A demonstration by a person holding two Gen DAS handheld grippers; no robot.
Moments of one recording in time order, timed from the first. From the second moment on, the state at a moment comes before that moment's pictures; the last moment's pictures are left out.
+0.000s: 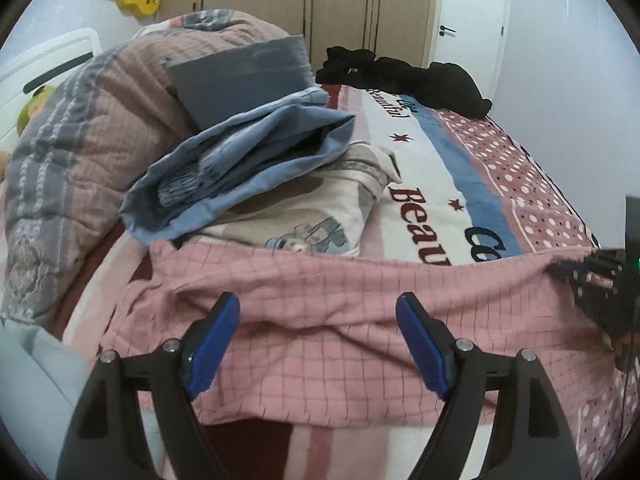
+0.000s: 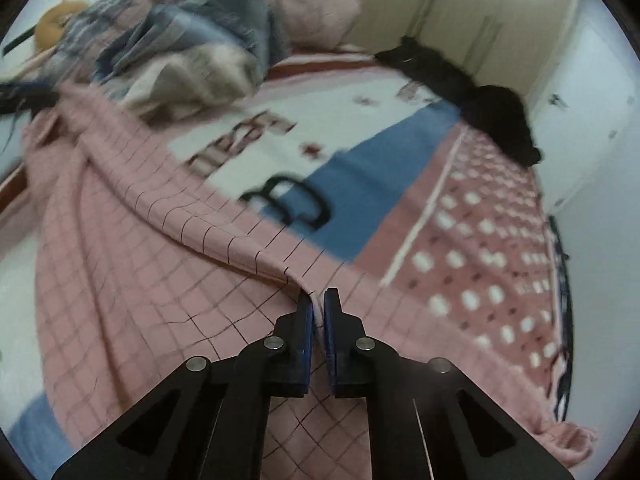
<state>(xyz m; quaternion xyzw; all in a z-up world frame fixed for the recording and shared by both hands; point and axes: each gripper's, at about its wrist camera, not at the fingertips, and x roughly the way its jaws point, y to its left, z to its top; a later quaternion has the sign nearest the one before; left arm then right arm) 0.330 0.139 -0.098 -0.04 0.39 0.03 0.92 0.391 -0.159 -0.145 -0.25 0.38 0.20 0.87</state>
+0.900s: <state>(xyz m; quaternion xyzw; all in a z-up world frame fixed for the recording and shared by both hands) 0.271 0.137 -0.126 -0.10 0.41 0.01 0.90 0.277 -0.502 -0.110 0.18 0.40 0.05 0.90</state>
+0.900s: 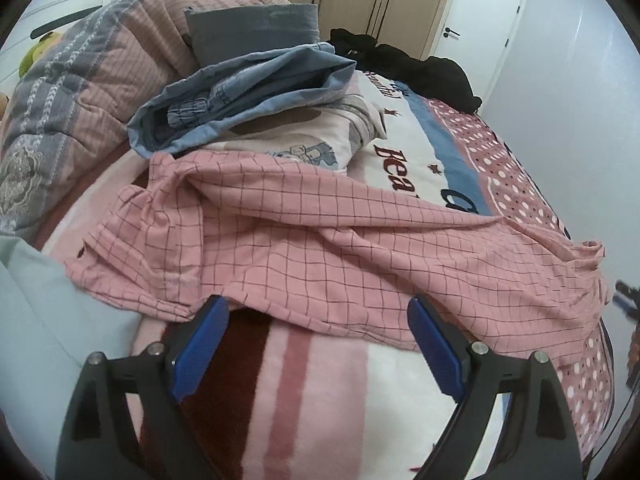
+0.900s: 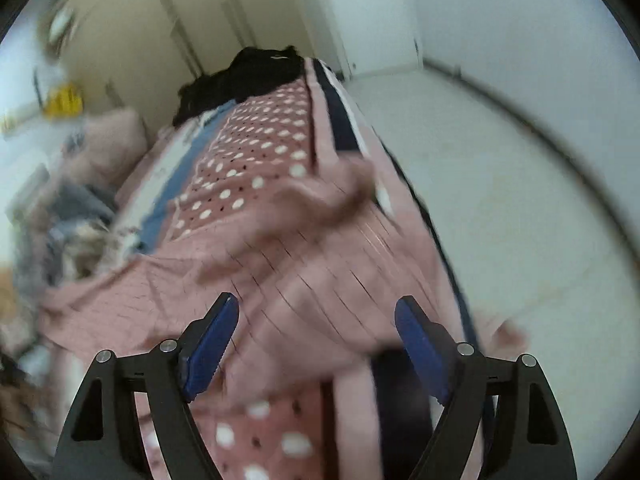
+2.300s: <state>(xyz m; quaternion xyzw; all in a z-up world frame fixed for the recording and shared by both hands) 0.257 0.152 -0.129 -0.12 0.42 0.00 0.90 0.147 -0.580 -0.101 0.20 0.33 -0.19 0.90</state>
